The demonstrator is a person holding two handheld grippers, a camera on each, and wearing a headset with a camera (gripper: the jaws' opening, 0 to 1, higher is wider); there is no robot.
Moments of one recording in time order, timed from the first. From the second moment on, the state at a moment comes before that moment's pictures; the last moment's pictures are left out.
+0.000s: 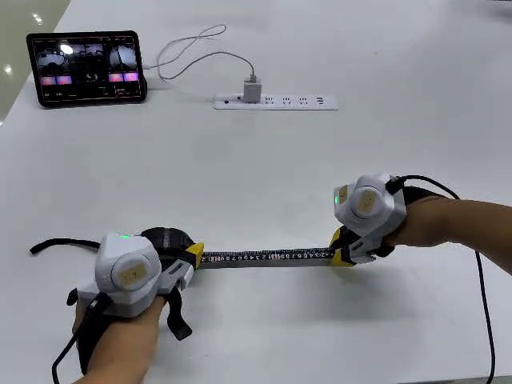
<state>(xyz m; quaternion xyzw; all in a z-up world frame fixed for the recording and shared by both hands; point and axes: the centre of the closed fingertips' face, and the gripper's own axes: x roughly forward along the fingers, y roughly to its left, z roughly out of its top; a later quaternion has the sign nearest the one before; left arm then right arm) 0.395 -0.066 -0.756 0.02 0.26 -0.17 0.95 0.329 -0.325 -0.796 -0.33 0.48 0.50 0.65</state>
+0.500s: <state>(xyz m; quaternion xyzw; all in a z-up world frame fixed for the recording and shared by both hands) 0.395 -0.066 -0.757 0.02 0.27 -0.18 0.95 0.330 -0.318 -0.796 -0.32 0.48 0.49 0.65</state>
